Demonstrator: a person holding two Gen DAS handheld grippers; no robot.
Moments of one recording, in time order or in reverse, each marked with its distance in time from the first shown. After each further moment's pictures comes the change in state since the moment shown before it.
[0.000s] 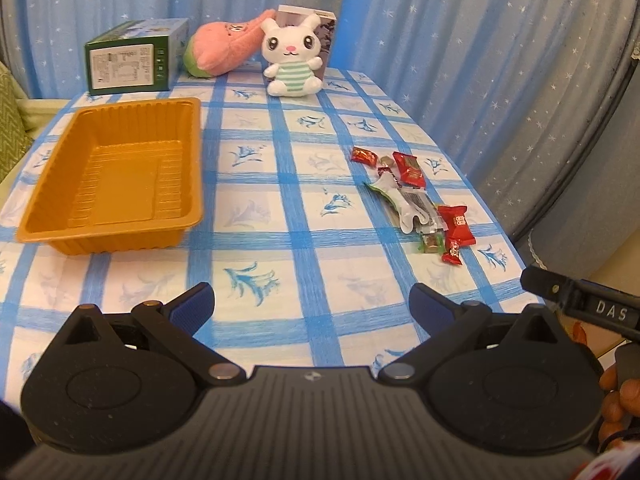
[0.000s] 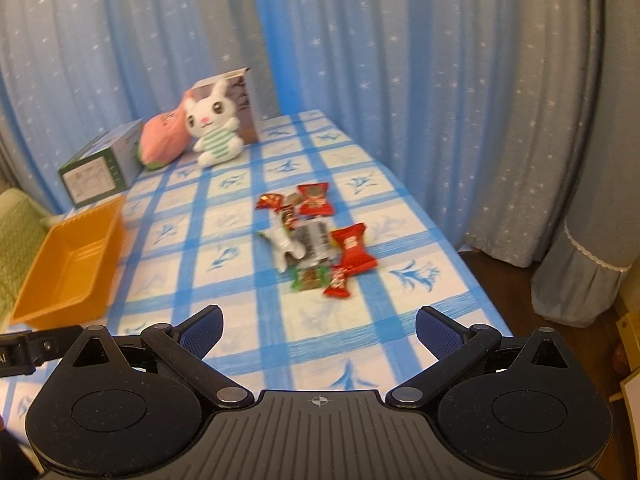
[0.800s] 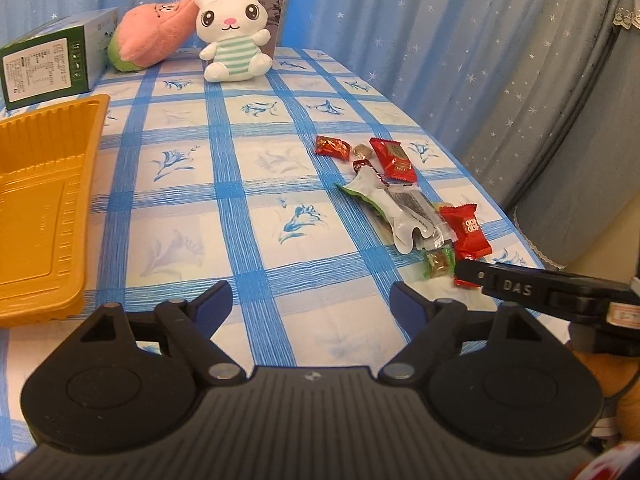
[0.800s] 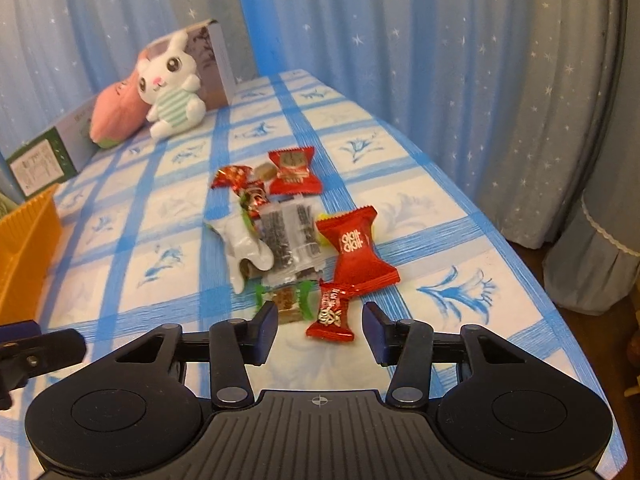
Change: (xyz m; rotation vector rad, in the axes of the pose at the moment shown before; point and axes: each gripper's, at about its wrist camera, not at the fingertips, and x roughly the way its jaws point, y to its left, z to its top) left arm 0.124 -0.008 0.027 0.094 0.032 -0.112; right arm 0.155 -0.017 0.010 0.021 0.086 -0.019
